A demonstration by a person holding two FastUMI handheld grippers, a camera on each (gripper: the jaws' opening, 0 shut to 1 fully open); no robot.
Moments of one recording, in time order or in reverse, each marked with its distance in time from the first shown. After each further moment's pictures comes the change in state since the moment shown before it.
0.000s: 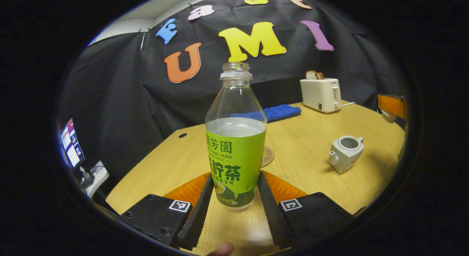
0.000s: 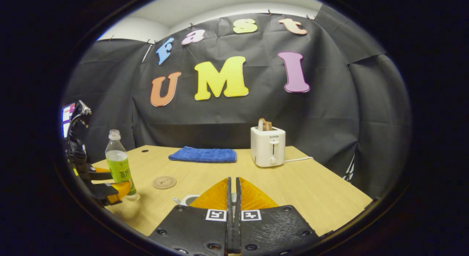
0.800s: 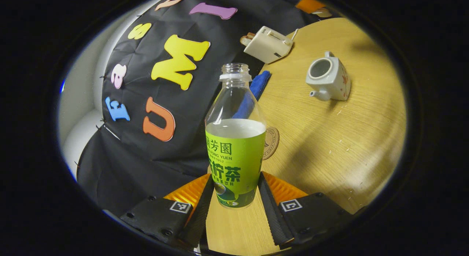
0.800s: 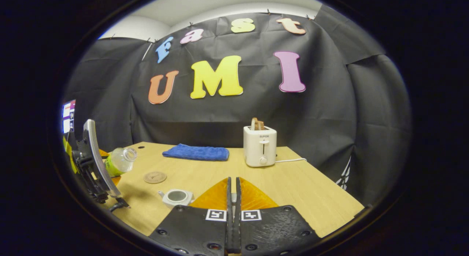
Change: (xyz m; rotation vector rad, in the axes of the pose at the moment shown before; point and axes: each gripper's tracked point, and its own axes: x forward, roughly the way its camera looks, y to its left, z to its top) left arm -0.021 -0.007 0.018 0.814 -0.005 0.101; right arm -0.004 -0.043 -0.002 -0.025 0.005 -0.010
